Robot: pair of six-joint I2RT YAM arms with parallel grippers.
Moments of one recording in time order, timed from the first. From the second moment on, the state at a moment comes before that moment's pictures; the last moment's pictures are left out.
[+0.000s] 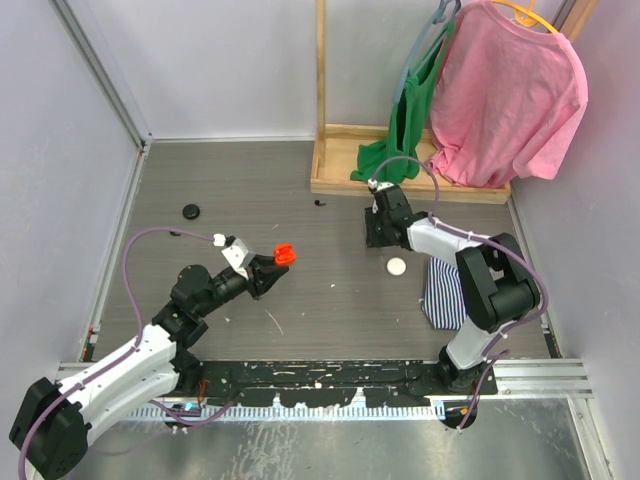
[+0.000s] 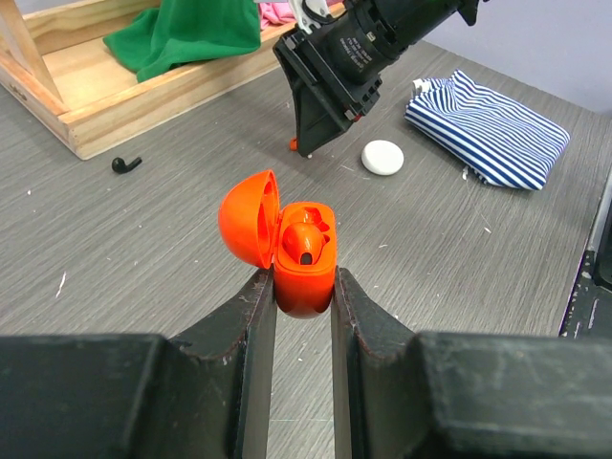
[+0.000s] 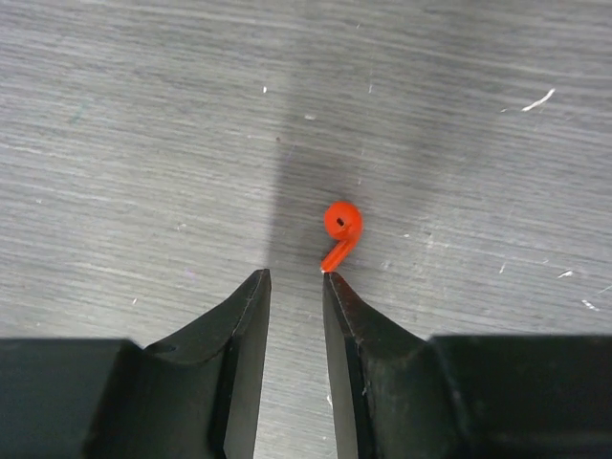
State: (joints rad) left arm -0.63 0.73 0.26 0.47 0.31 -0.09; right arm 0.40 1.68 0.97 -0.19 0.02 0.24
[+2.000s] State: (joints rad) left arm -0.63 0.73 0.26 0.45 0.31 -0.08; right arm 0.63 1.69 1.05 -0.54 -0.05 0.06
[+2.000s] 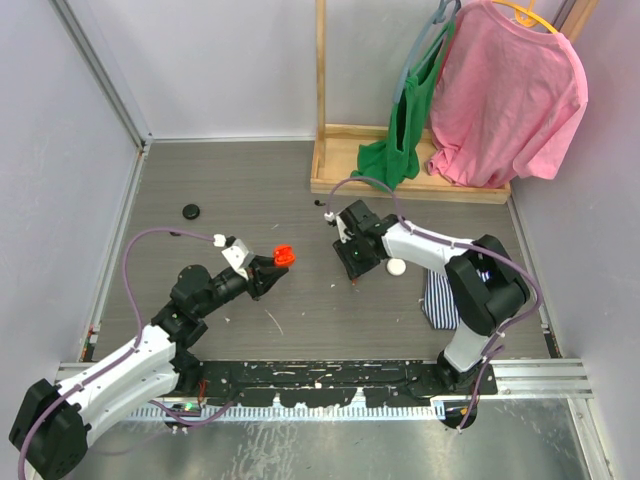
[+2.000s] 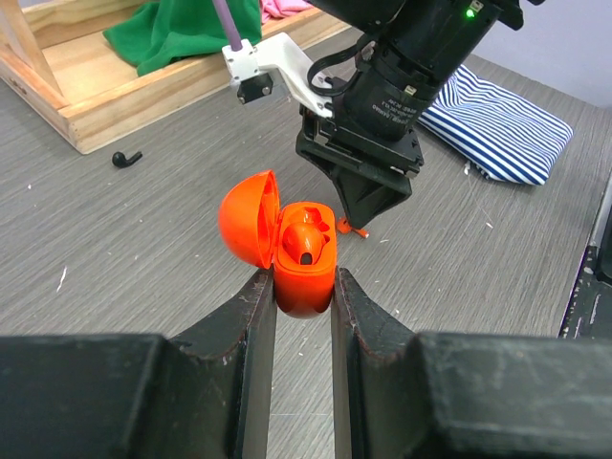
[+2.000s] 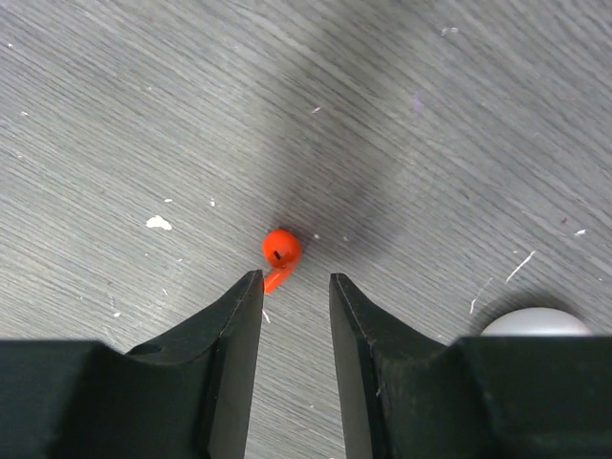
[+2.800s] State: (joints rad) left arm -0.63 0.72 0.26 0.45 0.31 -0.08; right arm 0.59 1.74 1.04 -0.46 -0.17 0.05
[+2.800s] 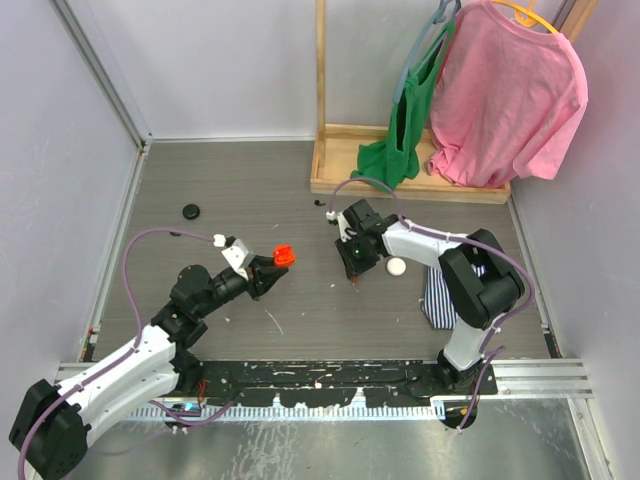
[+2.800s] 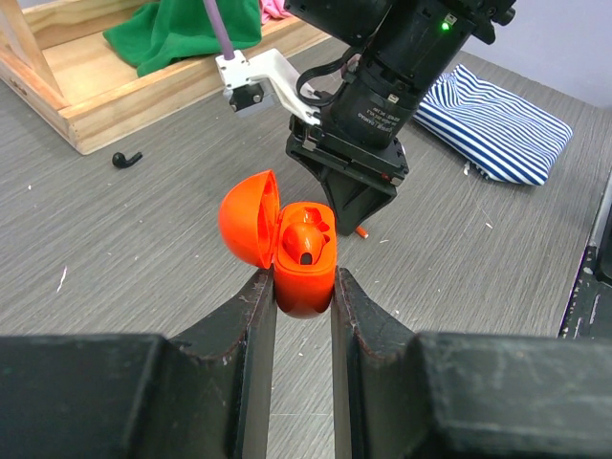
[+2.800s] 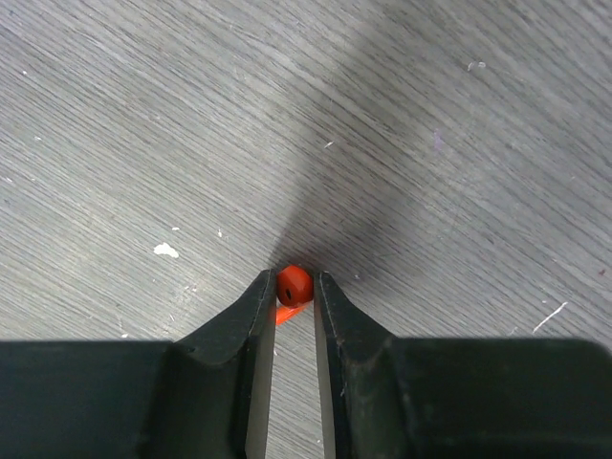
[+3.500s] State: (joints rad) left arm -0.63 0.72 0.26 0.44 0.31 -0.08; right arm 0.66 1.62 1.06 -0.54 0.15 0.10
